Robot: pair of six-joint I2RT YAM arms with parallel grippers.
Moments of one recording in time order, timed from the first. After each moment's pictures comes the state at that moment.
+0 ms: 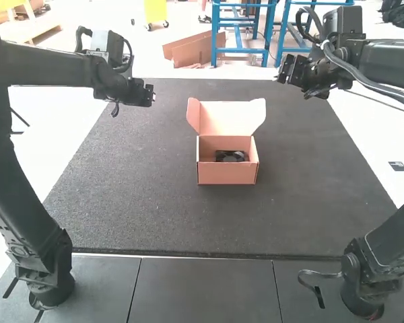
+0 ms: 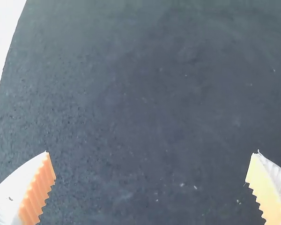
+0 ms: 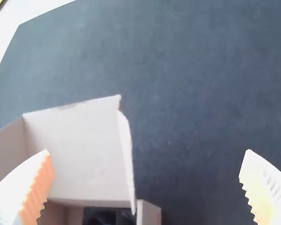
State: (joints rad) left arm -0.14 1.59 1.20 -0.24 -0.07 -0.01; right arm 0.20 1.45 1.21 -0.33 -0.12 0.30
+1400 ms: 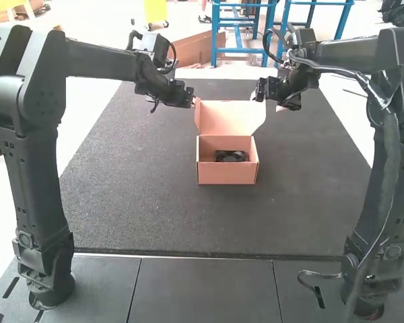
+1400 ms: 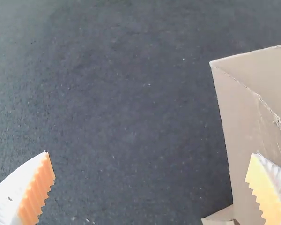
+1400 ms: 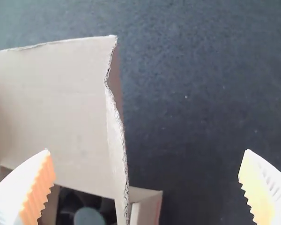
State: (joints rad) left arm -0.32 1.87 1.49 -0.33 0.03 -0.06; right arm 0.23 1.89 1.56 -0.55 -0.23 0.15
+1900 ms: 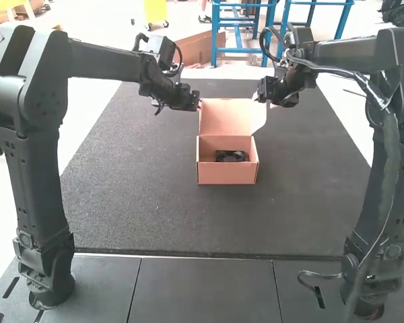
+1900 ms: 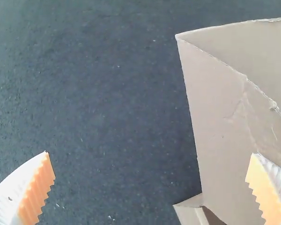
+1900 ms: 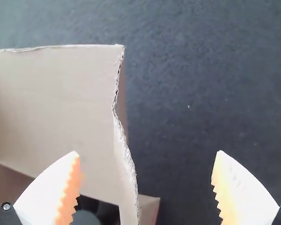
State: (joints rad) left arm -0.35 1.87 1.49 -0.37 0.05 -0.10; right arm 0.25 1.89 1.56 -0.53 -0.22 0.11
